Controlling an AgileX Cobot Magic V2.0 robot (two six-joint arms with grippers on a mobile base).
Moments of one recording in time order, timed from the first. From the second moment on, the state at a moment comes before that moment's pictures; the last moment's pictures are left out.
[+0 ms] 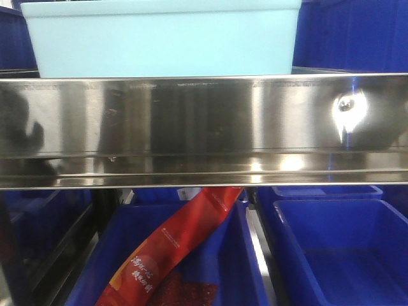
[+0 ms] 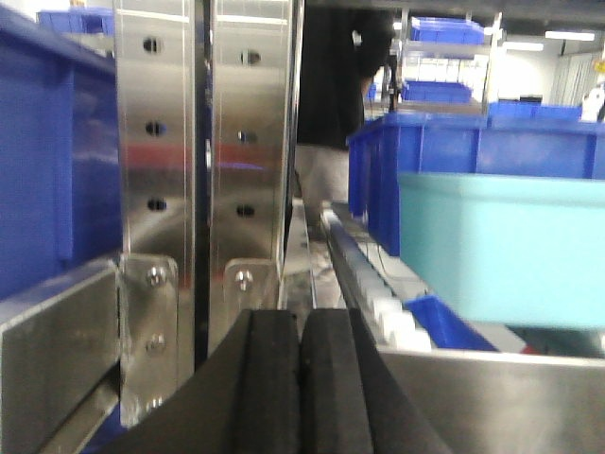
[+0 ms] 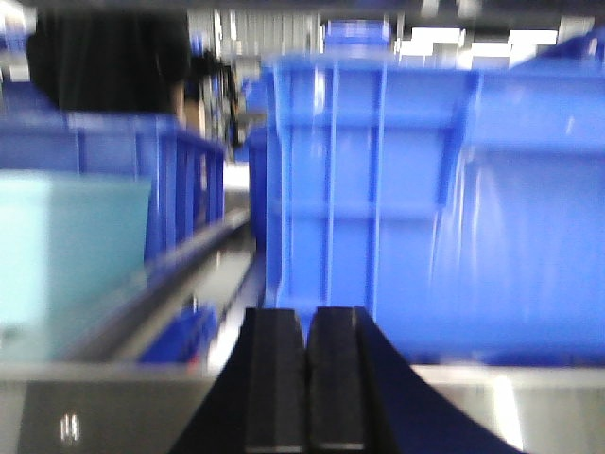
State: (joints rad) left arm 0.03 0.00 0.00 -0.05 -0.08 0.03; right arm -0.11 0.00 0.00 0.07 -0.11 -0.04
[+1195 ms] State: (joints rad) left arm -0.24 1.30 -1.56 -0.07 0.93 0.08; right arm 0.23 1.14 -1.35 0.08 0.75 -0.08
